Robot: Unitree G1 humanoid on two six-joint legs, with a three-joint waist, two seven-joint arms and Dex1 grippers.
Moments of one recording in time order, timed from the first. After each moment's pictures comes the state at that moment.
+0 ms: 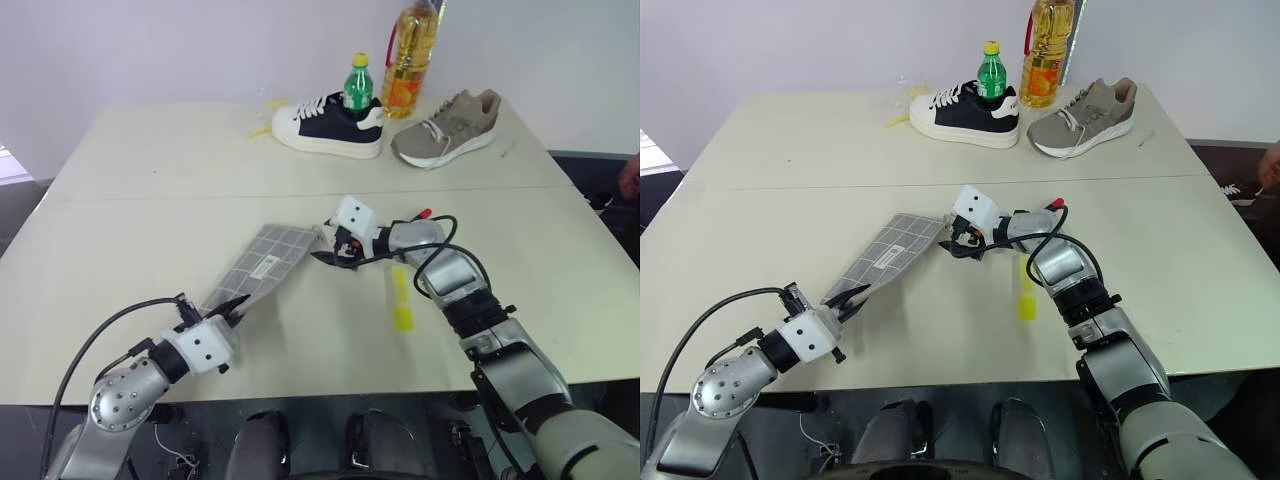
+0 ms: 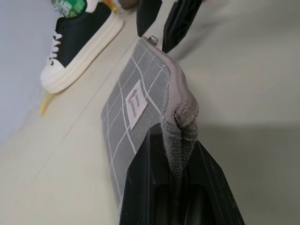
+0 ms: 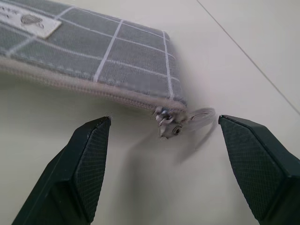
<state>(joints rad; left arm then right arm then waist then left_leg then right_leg) 0.31 0.58 0.04 -0.43 0.13 -0.23 -0.52 -0.76 -0.34 0.34 0.38 -0.01 0.29 0.83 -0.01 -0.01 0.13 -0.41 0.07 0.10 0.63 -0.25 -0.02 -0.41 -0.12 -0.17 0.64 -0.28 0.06</state>
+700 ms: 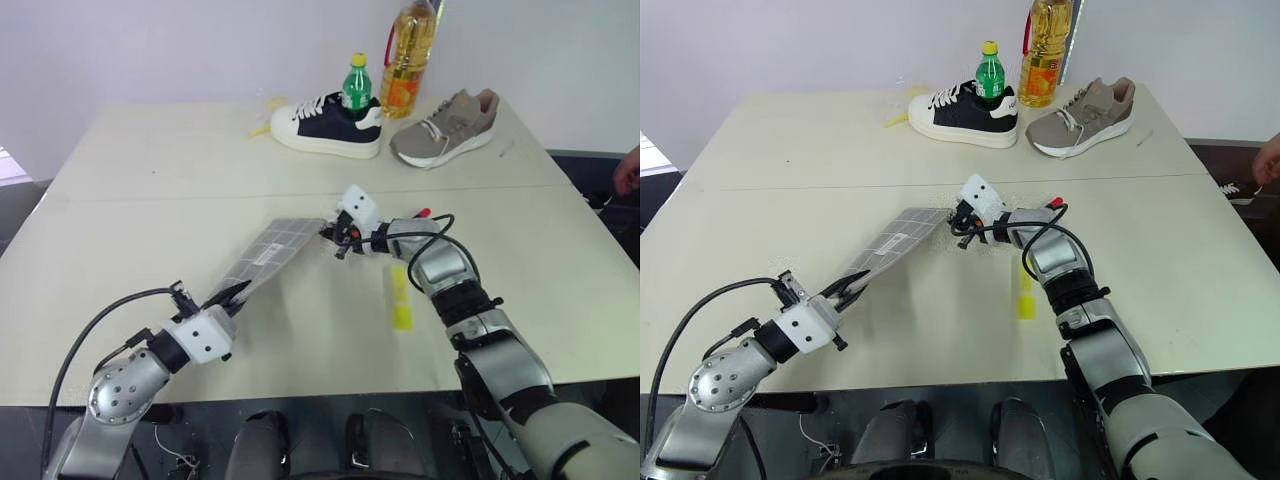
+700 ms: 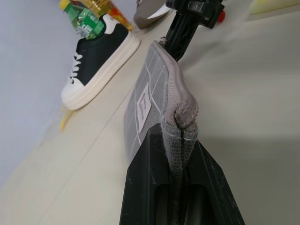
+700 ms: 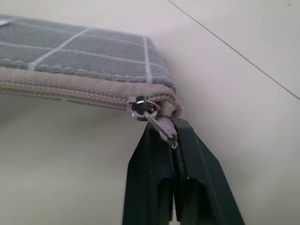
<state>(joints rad) 0.27 0.57 0.06 -0.47 0.12 -0.21 -0.50 -0.82 -0.25 0.21 0.54 0.04 0.36 0.80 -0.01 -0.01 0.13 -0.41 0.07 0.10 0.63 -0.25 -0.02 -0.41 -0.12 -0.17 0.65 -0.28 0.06</state>
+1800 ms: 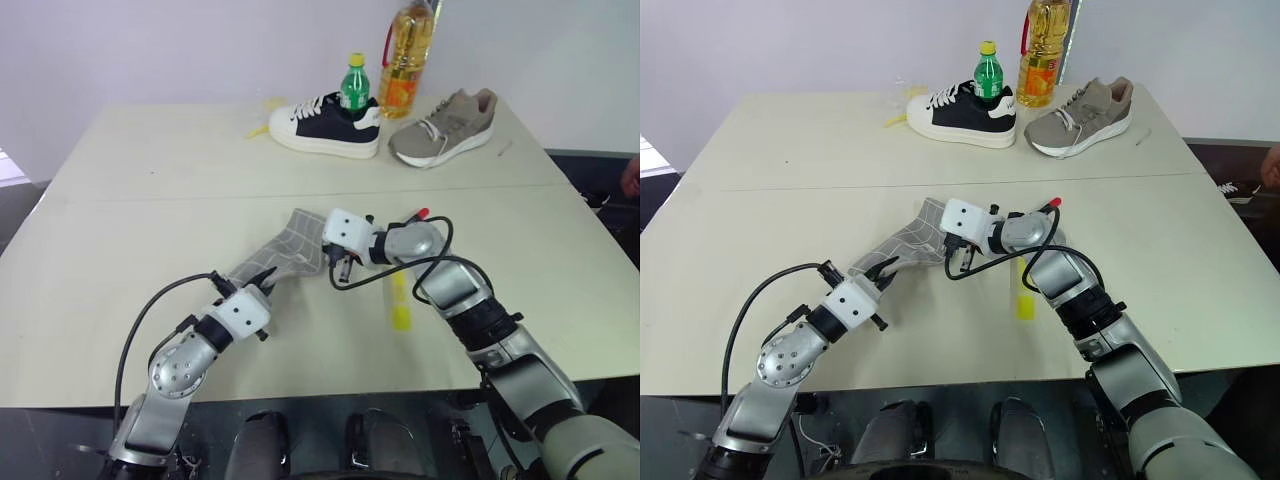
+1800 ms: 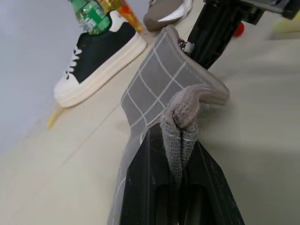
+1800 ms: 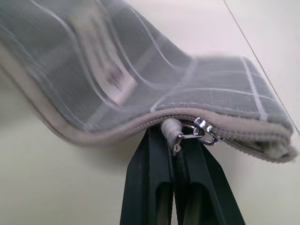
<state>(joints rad) 0.15 0.38 -0.09 -0.37 0.21 -0.12 -0.40 -0.72 -0.39 0.41 0.19 -0.14 0.41 0.82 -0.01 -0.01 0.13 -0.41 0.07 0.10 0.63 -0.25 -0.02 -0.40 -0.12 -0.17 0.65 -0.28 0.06</state>
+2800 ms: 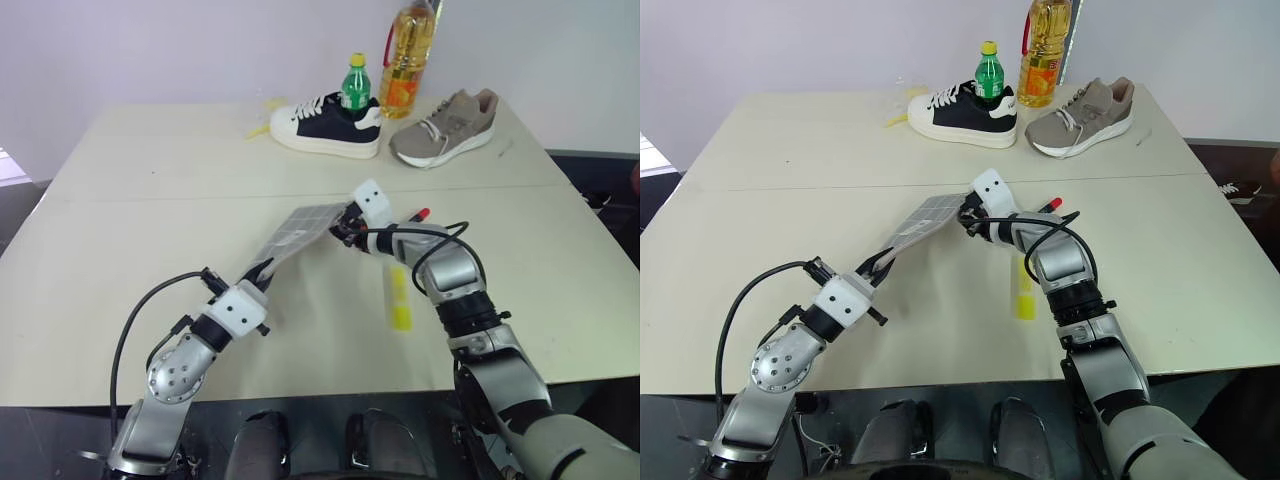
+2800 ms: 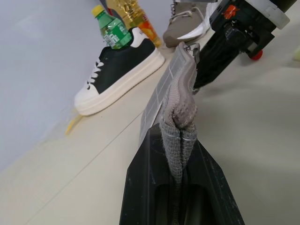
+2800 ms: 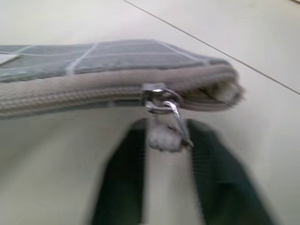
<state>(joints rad) 0.14 0.35 -0.09 -0.43 0.21 -0.09 -0.36 -0.74 -0.23 0.14 0.30 0.05 0.64 0.60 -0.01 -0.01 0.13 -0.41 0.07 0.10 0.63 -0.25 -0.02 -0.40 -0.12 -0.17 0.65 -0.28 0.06</state>
